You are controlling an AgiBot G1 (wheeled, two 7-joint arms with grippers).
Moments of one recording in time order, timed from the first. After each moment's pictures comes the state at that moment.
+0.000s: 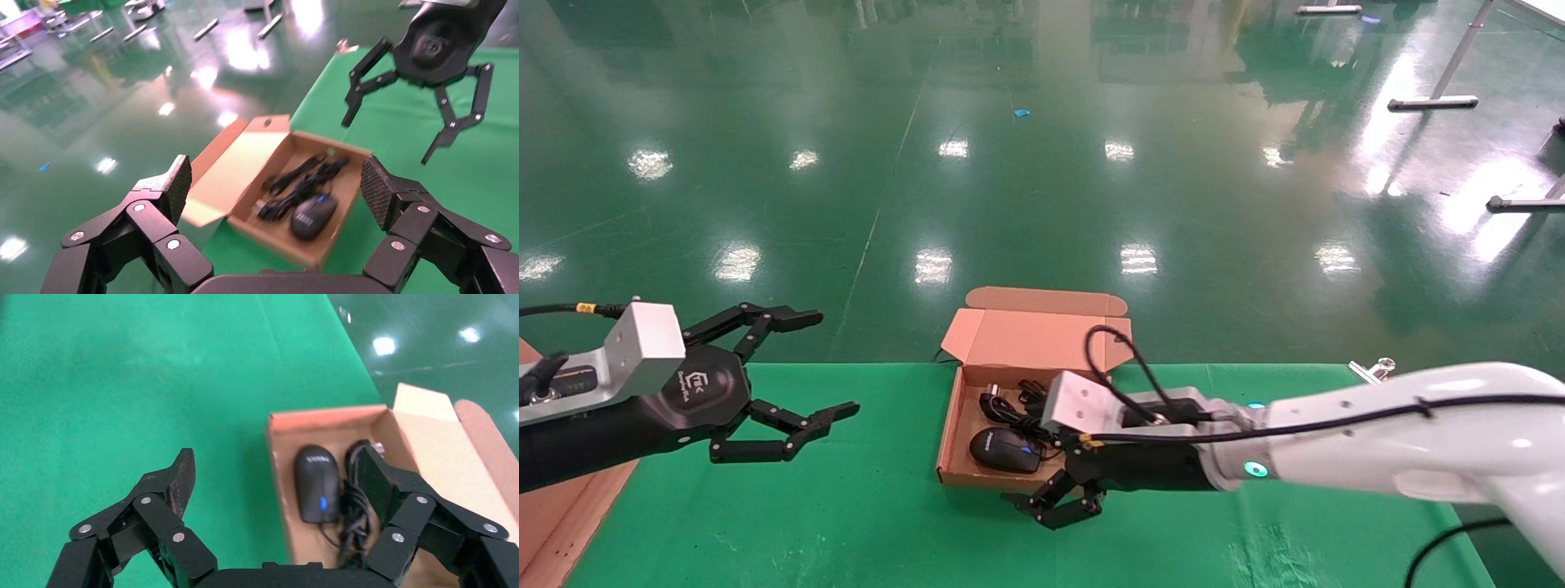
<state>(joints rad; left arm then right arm) -1.26 0.68 0.44 -0.73 0.91 1.33 0.33 1.49 -1.09 -1.02 0.86 -1.16 -0.96 0.05</state>
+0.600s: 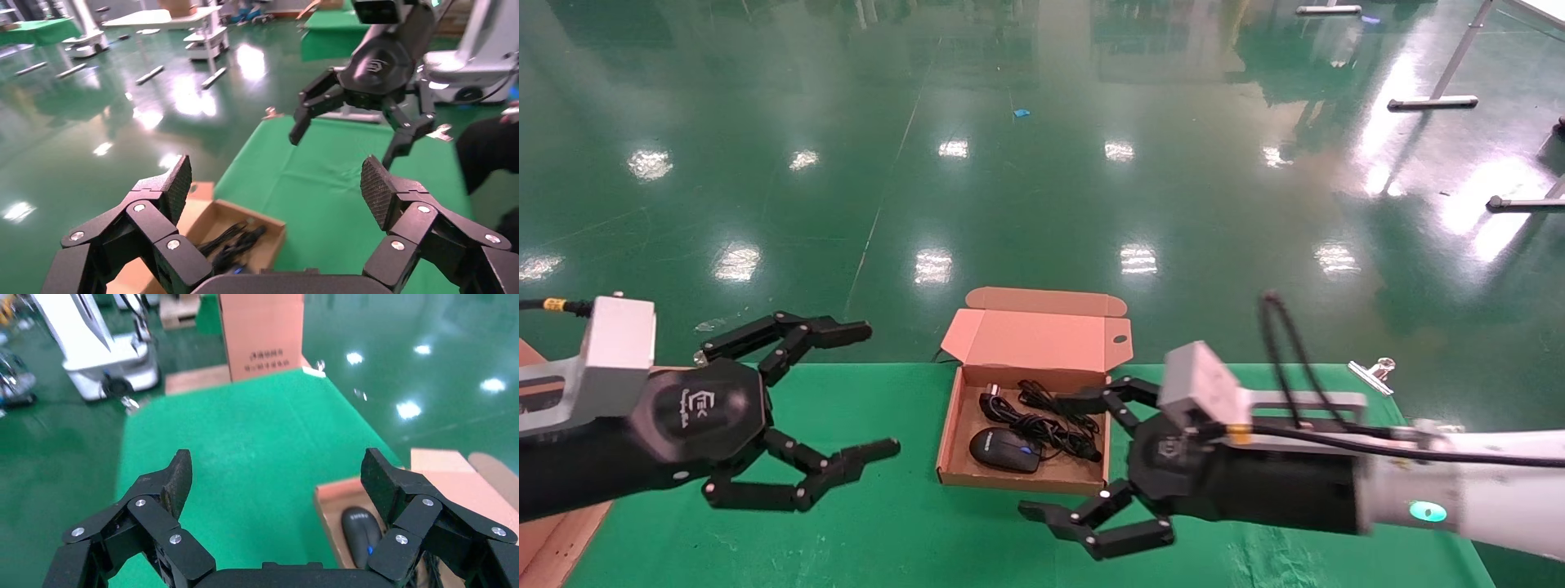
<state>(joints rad) -1.17 0.65 0.36 -1.00 0.82 1.41 0.08 1.29 -0.86 -0.66 1.06 -0.96 -1.22 0.12</state>
